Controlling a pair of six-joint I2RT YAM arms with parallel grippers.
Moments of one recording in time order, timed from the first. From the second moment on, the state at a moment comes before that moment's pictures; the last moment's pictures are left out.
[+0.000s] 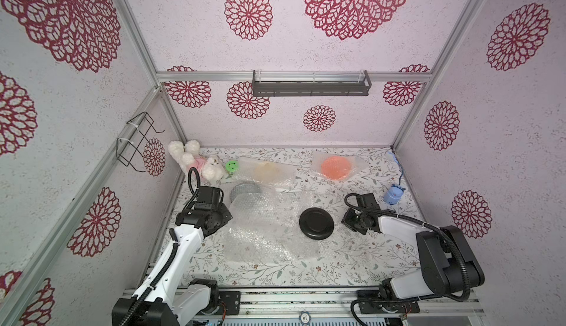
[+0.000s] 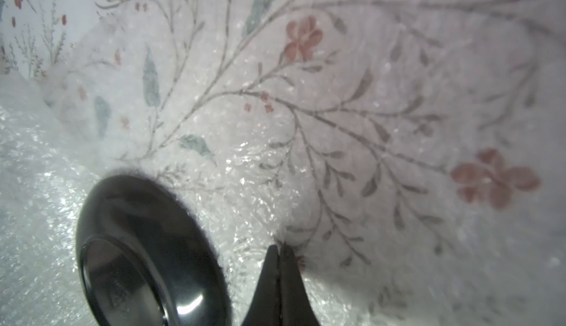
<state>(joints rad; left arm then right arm) -0.10 1.07 0.81 -0.80 -0.06 -0.71 0.25 1.47 0.63 -0.25 -0.15 0.76</state>
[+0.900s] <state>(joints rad) -0.01 0.97 0.81 -0.86 -0.05 -0.72 -0.13 1.48 0.68 -0.38 -0.20 0.67</state>
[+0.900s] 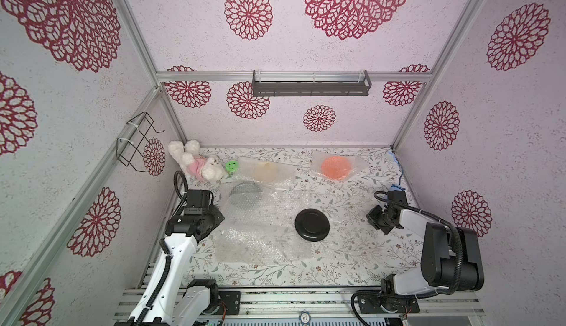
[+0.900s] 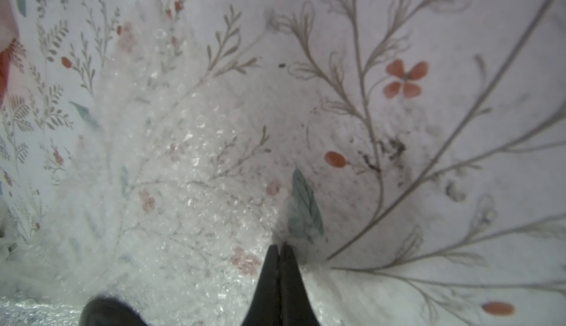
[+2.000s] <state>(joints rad) 0.25 1.03 0.80 -0.78 0.23 -0.68 -0.05 1.32 0.58 -0.38 -0.24 0.59</state>
